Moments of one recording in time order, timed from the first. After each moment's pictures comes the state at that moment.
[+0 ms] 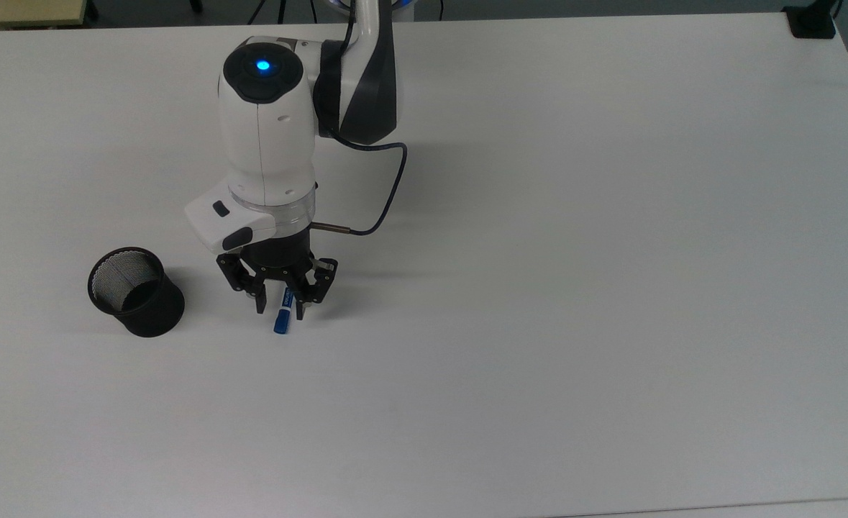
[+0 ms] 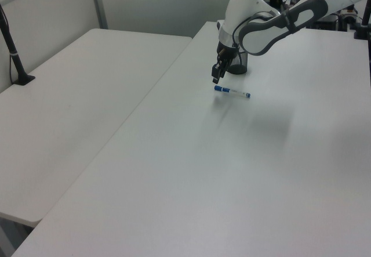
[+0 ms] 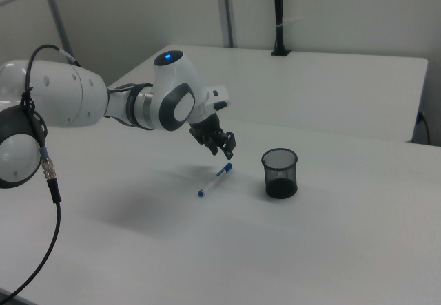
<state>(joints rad) -0.01 0.55 -0.06 -1.59 -0.09 2.47 0.11</state>
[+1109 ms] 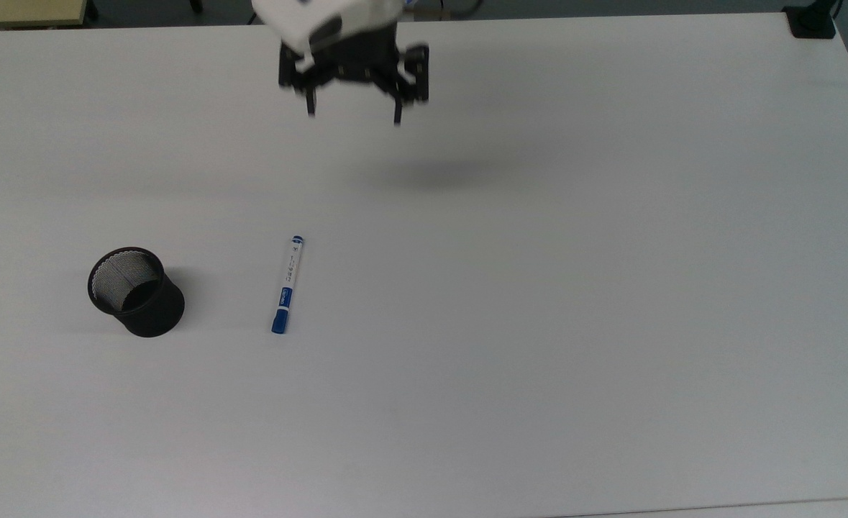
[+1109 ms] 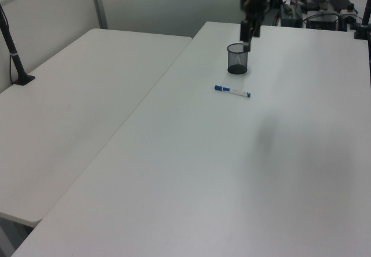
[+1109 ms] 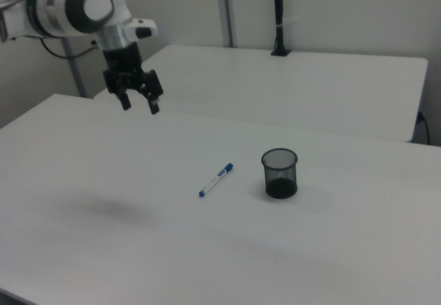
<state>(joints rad) 0.16 0.15 -0.06 -1.55 -0.09 1.71 0.14</state>
